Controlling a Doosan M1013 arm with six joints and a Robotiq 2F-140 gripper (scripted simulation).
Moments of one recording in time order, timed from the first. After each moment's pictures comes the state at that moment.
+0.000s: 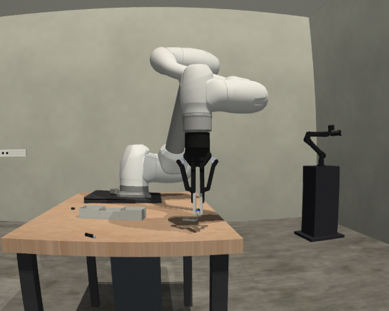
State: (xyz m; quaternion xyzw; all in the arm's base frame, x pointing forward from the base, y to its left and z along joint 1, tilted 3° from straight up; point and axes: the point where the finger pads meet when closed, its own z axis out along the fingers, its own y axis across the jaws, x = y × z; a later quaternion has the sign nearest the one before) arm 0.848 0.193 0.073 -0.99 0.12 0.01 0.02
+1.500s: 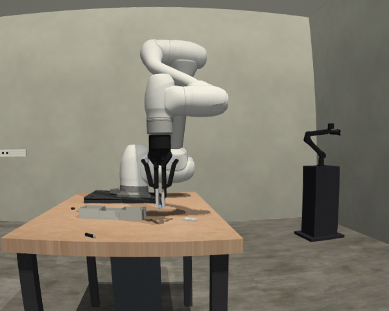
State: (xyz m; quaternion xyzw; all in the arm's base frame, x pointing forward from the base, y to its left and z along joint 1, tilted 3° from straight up) arm 0.700 0.090 0.070 -0.99 0.12 0.01 0.02
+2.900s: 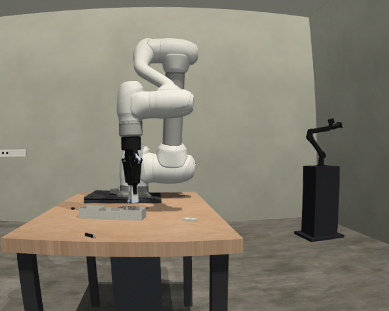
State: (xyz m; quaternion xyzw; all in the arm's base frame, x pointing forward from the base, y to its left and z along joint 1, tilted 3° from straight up) arm 0.565 -0.005 0.068 -0.86 0.52 0.02 0.03
